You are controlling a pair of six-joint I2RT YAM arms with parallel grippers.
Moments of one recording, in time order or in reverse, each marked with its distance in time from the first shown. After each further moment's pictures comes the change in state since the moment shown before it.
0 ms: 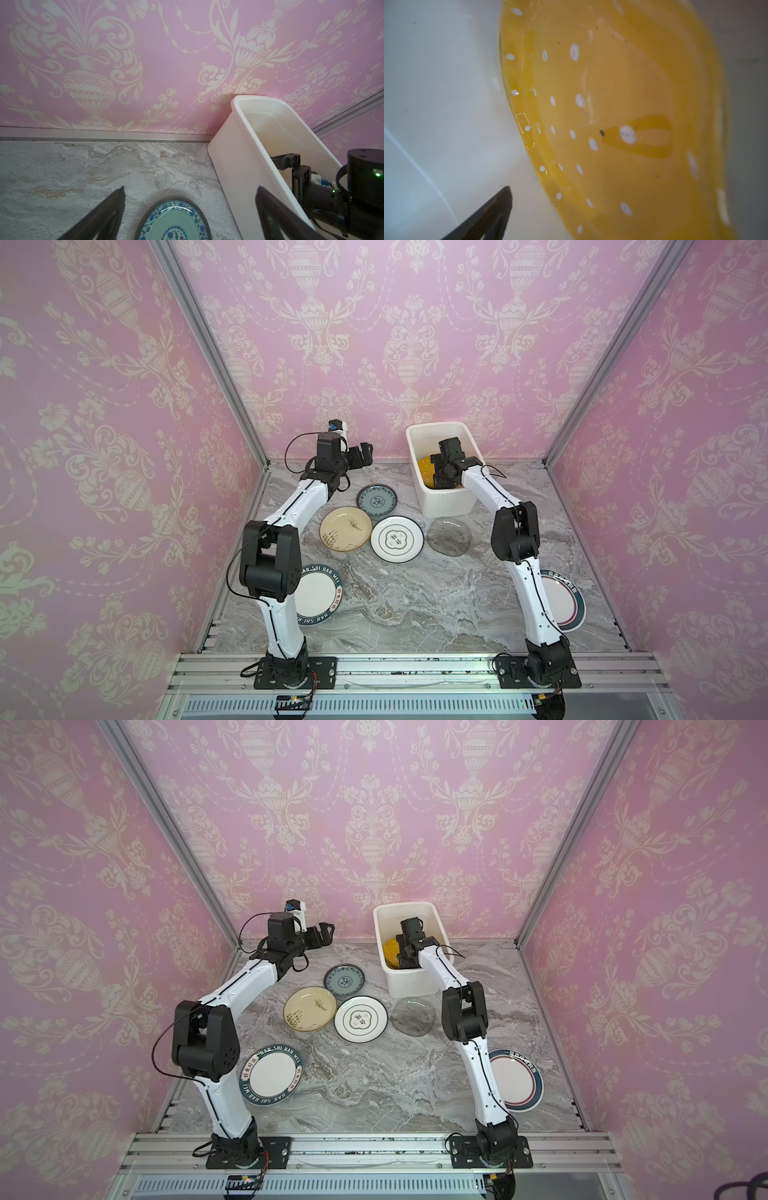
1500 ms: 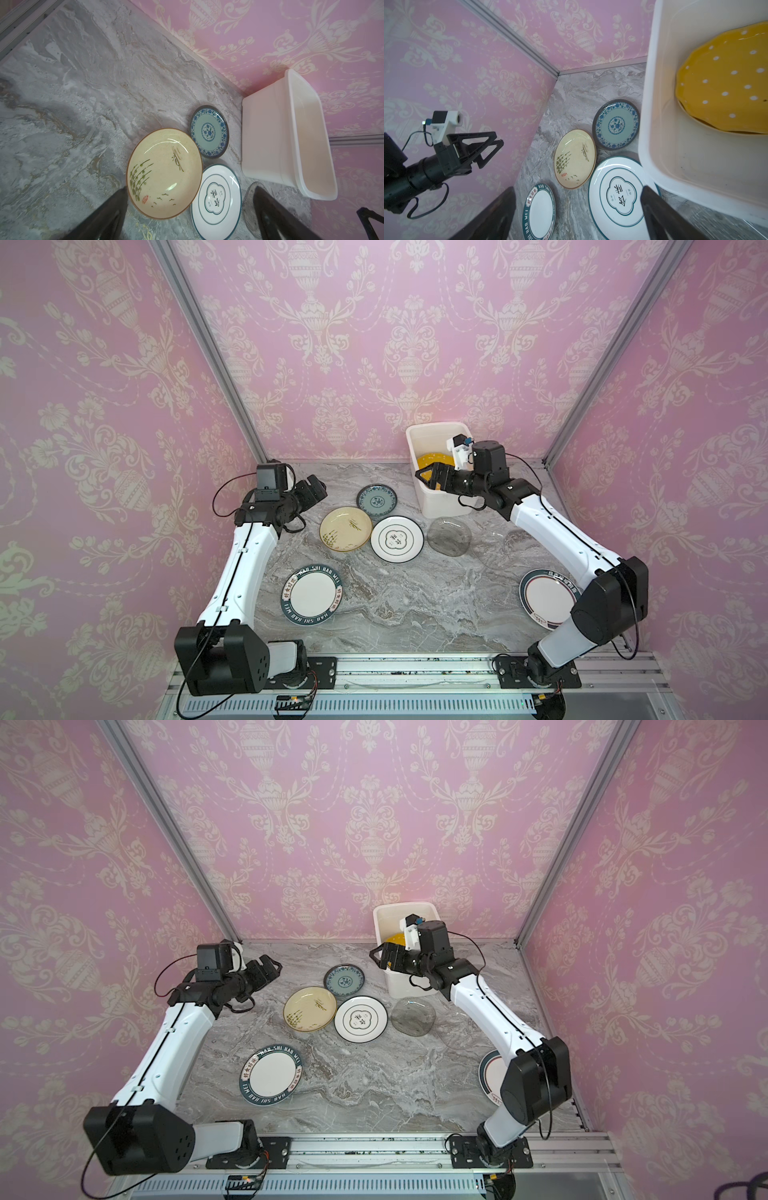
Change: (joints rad) left arm 0.219 -0.587 -0.318 -0.662 0.034 -0.237; right arm 0.149 -0.908 -0.885 0.346 -0.436 -1.147
